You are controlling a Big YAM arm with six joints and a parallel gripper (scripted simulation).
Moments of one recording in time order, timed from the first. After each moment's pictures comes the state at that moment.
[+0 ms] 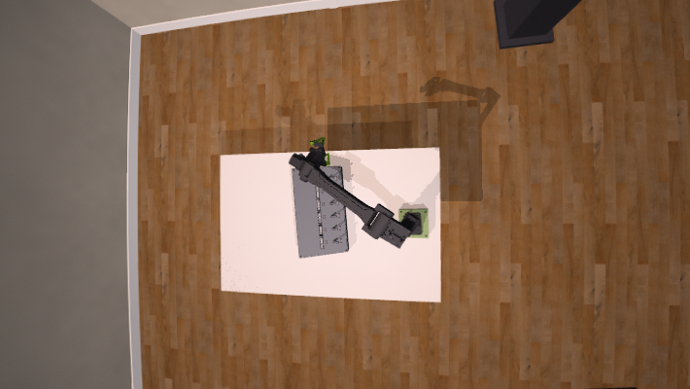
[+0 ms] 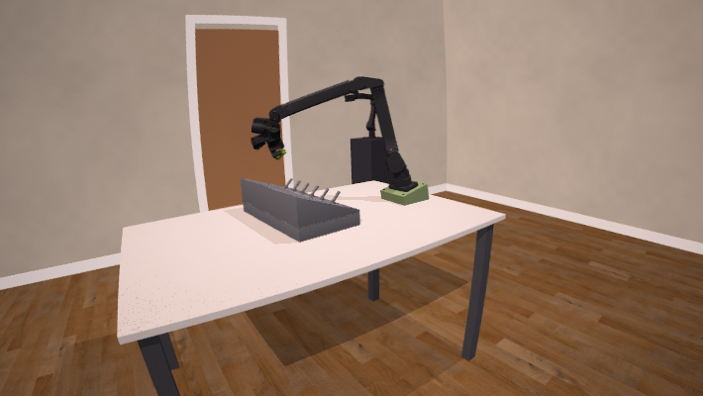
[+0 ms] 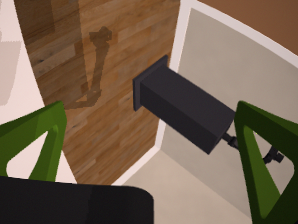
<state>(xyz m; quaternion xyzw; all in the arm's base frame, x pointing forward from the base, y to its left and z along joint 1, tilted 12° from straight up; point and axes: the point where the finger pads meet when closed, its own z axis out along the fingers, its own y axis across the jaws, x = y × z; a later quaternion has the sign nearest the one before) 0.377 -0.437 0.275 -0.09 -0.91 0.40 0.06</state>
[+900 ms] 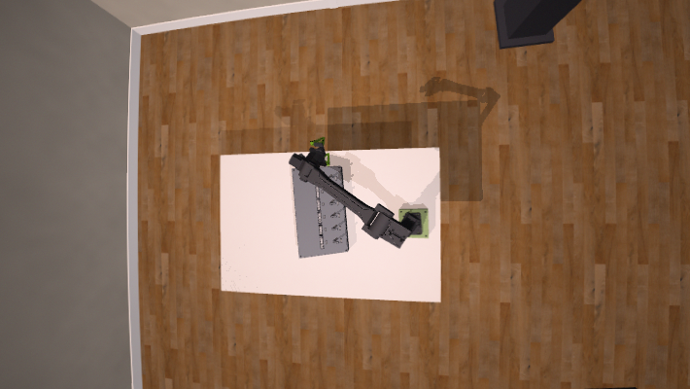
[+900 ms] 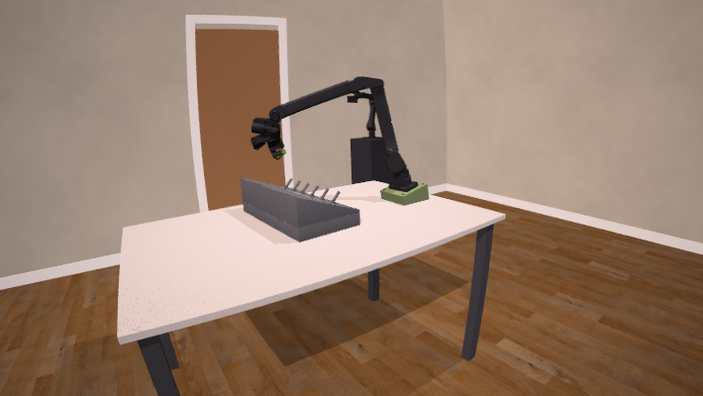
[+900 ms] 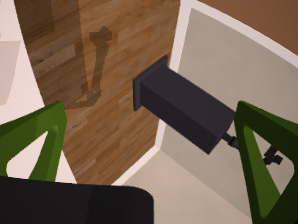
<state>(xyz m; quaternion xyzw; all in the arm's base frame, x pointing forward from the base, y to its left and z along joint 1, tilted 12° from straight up) 0.377 -0.437 0.275 -0.09 -0.91 0.40 0.06</state>
